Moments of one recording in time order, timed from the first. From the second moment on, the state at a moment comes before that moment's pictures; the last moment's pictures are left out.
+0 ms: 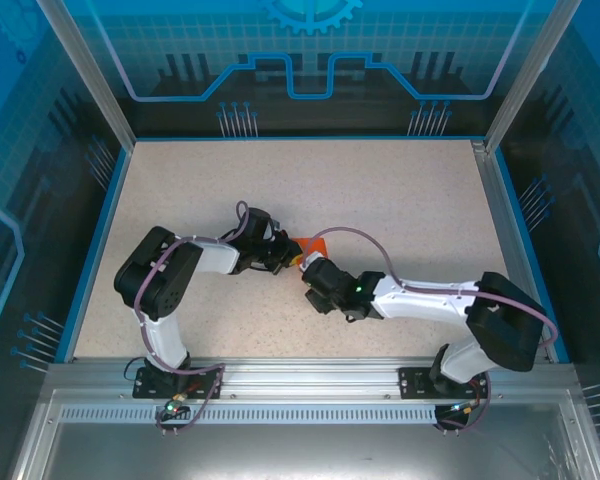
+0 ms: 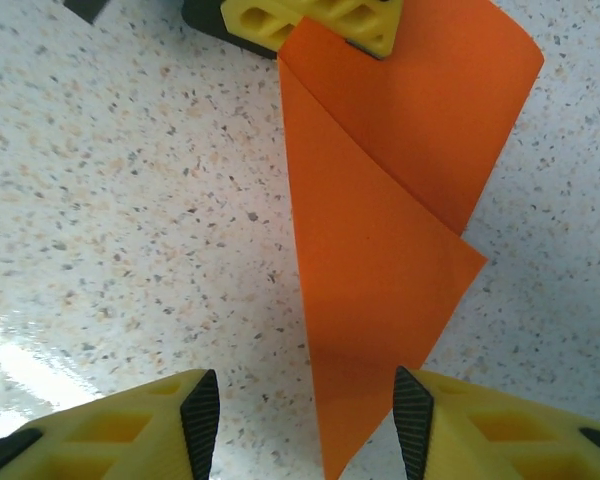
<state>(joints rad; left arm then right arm) -0.43 1.84 0.81 0.26 0.56 -1.24 1.04 1.51 0.83 -0.37 0.35 0.26</state>
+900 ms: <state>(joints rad) -0.43 1.82 0.81 0.24 0.56 -1.21 1.11 1.79 1.03 -0.54 0.62 0.33</state>
